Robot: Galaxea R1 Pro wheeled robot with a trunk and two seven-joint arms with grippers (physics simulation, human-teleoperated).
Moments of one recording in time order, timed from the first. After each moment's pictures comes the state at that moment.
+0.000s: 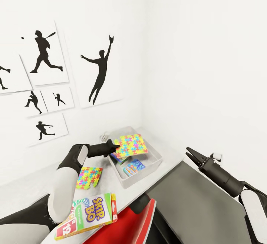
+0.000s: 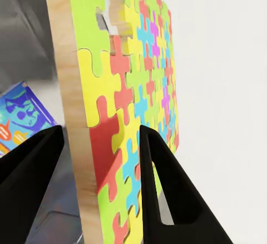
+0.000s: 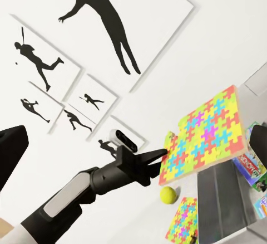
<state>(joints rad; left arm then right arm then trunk) -0.98 -0.11 0.56 -0.54 -0.03 0.89 -0.70 -0.25 -0.14 -0.35 -1.56 -0.90 0.84 0.72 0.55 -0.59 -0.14</state>
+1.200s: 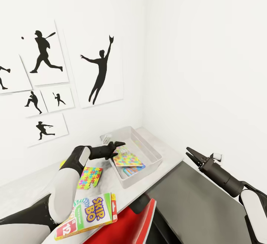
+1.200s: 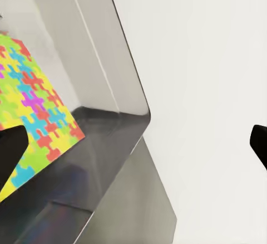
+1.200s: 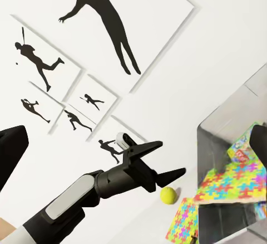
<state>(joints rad) -0.98 -0.12 0.56 -0.49 0.00 0.88 -0.64 -0.25 -0.14 -0.35 -1.56 -0.90 0.84 0.72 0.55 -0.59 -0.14</state>
